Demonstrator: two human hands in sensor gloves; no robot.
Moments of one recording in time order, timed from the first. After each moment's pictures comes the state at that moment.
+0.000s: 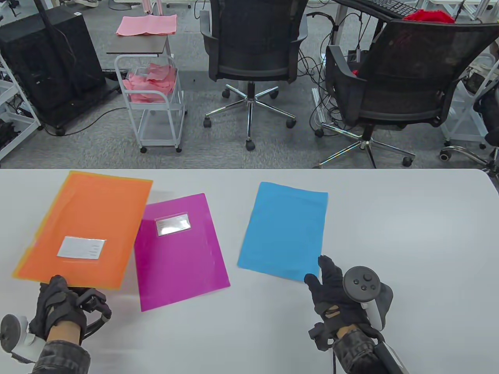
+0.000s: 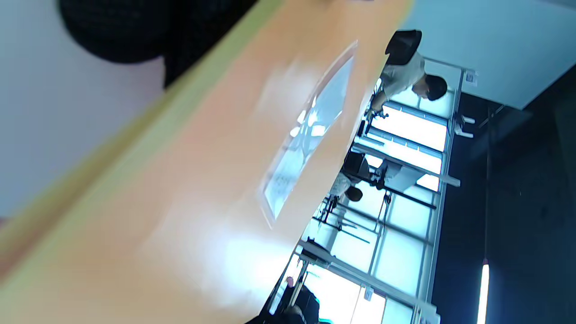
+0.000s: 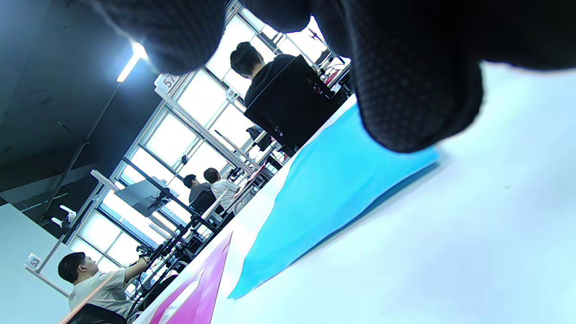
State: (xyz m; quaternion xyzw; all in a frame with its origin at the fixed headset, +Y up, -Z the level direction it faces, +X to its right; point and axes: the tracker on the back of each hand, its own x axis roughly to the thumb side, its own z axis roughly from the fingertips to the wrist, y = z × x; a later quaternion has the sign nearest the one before) left_hand -0.446 -0.761 -0.270 0.22 0.35 0.78 0.47; right_hand 0.187 -0.731 -0.324 -0.03 -0.03 0.90 0.42
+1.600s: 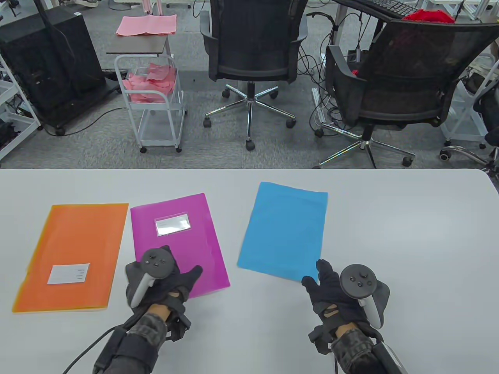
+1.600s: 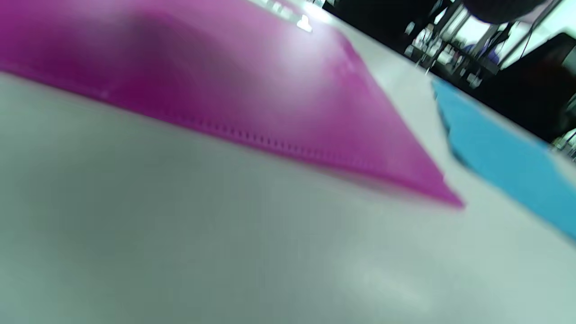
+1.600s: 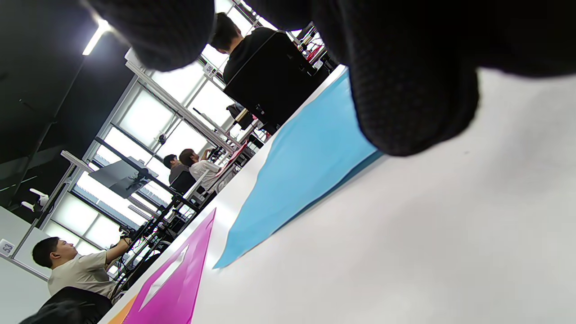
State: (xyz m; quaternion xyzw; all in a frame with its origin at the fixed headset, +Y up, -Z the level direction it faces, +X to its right) left_hand -0.209 -0.744 -0.370 -0.18 0.07 0.19 0.96; right_hand 0.183 -0.733 -0.323 -0.04 0.03 0.91 0.42
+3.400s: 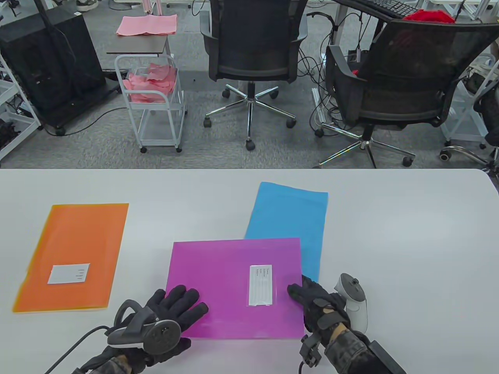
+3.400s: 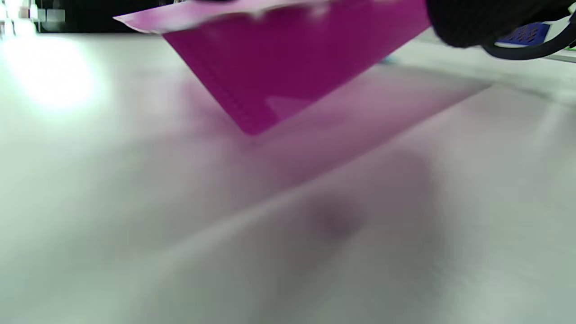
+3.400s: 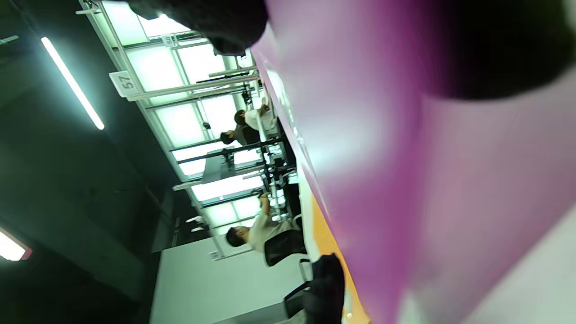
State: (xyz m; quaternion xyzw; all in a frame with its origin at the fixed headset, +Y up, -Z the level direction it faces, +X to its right) left_hand -0.221 -0.728 -0.264 -0.15 -0.34 0.01 0.93; right_hand 0.140 -0.779 -0.314 0.01 0.24 0.64 0.73
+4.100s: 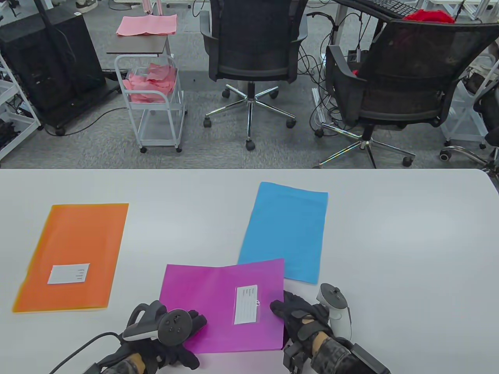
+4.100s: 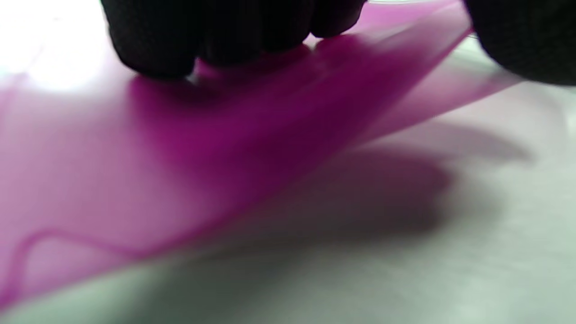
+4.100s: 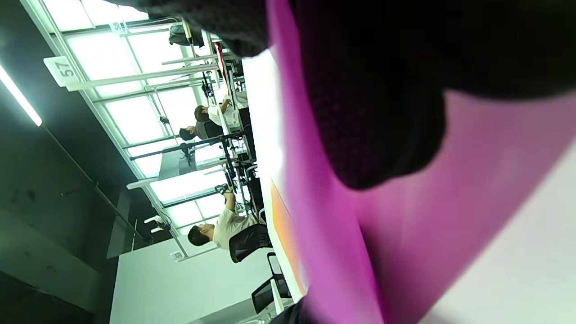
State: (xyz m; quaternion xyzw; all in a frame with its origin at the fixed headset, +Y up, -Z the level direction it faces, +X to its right) left_hand -0.210 -0.756 -0.273 -0.13 -0.33 0.01 0.93; right_hand 0.114 -0.801 -0.305 -0.02 0.29 0.64 0.71
